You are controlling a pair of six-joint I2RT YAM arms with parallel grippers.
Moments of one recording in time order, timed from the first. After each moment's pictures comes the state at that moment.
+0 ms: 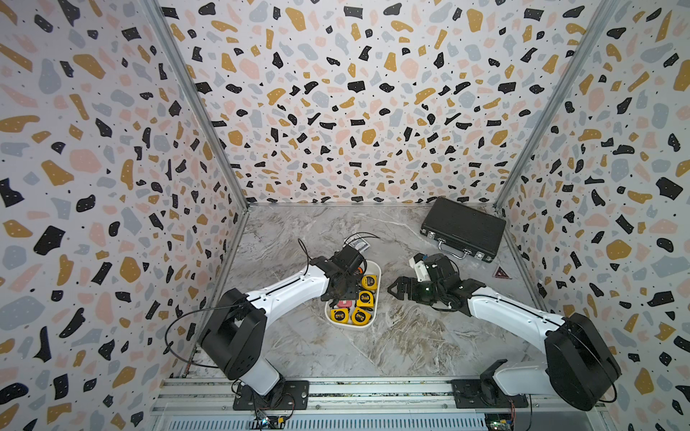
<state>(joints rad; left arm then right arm) -0.68 1.59 1.09 -0.78 -0.13 -0.68 0.59 1.34 0.73 -0.22 -0.37 0.66</state>
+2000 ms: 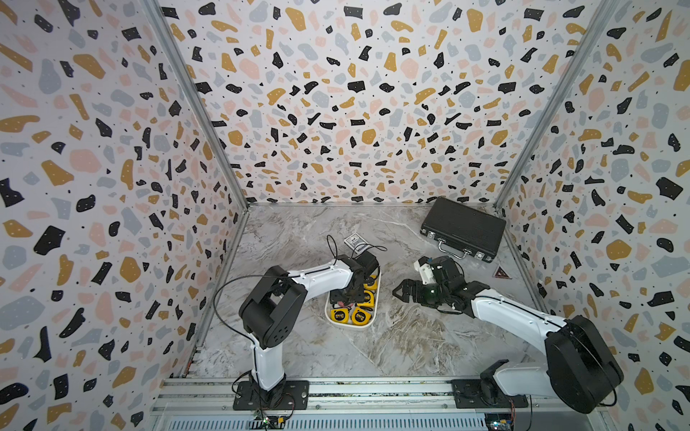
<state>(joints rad) -0.72 1.87 1.22 -0.85 -0.20 -0.76 0.53 1.33 0.69 -0.23 -0.41 0.63</state>
